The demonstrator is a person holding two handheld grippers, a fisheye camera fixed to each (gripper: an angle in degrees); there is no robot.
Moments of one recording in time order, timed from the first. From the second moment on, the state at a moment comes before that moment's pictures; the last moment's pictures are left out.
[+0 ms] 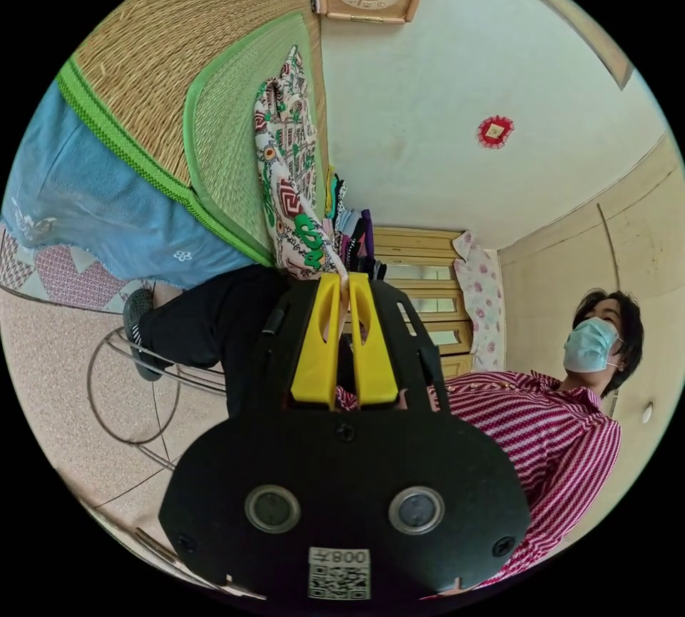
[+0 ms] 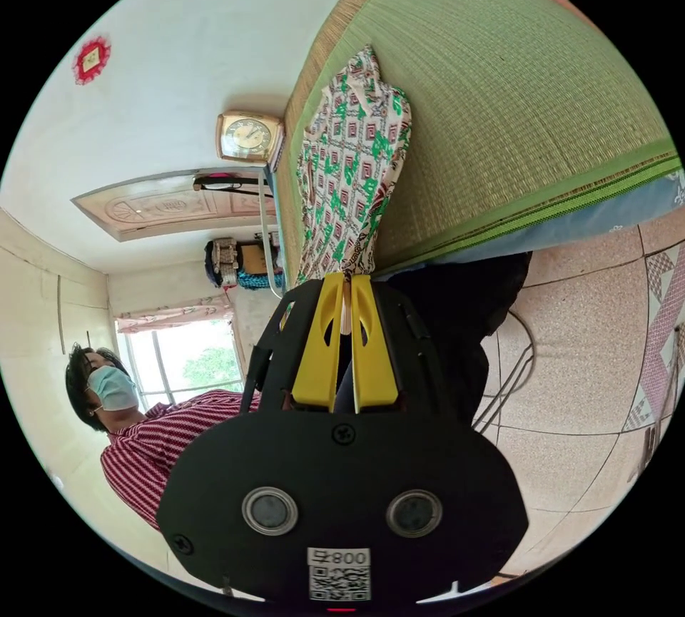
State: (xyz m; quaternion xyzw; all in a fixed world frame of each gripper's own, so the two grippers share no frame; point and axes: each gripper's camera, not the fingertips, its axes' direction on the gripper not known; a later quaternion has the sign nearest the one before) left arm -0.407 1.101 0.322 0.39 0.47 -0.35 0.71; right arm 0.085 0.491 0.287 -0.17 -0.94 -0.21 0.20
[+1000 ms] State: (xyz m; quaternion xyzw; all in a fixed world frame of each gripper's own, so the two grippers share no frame) left arm -0.244 1.189 0.354 0.50 0.41 -0.34 0.68; right arm 0.150 0.502 0.438 -0.04 -0.98 -0.21 0.05
